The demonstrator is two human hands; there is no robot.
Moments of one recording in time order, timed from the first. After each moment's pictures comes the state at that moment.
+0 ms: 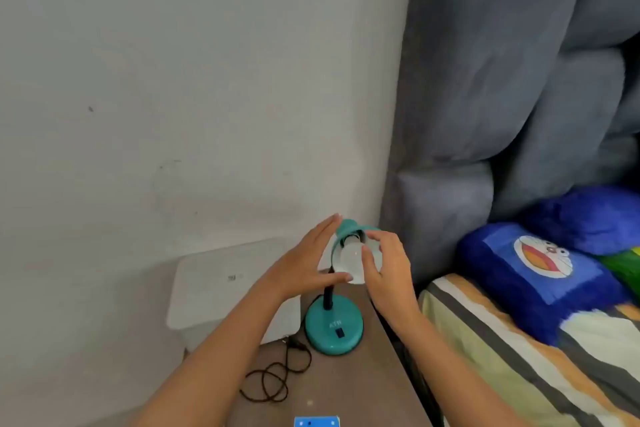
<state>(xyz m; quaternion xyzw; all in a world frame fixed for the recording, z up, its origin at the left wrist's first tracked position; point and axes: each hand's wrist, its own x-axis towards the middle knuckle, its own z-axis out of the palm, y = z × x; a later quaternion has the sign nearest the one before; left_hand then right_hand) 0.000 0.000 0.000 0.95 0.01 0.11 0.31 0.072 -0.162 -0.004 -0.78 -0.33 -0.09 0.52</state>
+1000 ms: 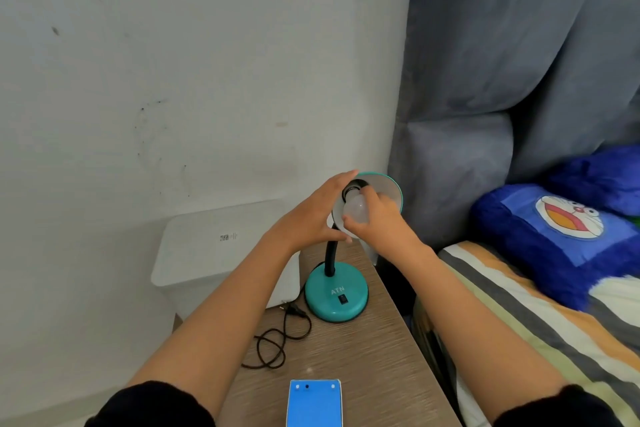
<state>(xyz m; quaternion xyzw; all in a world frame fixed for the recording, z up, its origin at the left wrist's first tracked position) 0.033 0.005 -0.041 0.95 -0.05 0.16 0.27 0.110 -0.132 -0.042 -0.85 -0.38 0.01 0.37</state>
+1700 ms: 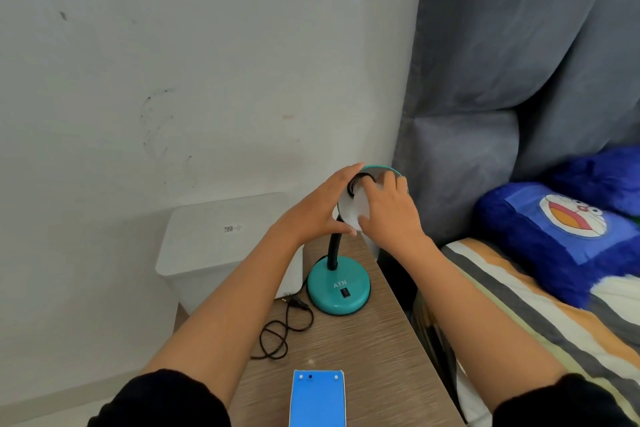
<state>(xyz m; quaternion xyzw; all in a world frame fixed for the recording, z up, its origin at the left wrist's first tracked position) 0.031 0.002 -0.041 0.94 -0.04 0.16 0.29 0.104 -0.135 -0.038 -0.89 -0.39 -0.16 0.15</state>
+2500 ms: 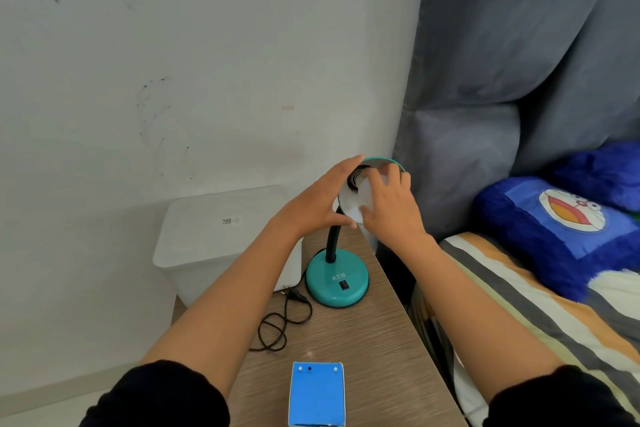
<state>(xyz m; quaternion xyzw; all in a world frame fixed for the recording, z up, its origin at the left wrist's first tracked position) 0.031 0.003 -0.043 0.94 -0.04 0.17 0.30 0.107 -0.136 -0.047 -0.88 -0.39 -0.18 0.21</state>
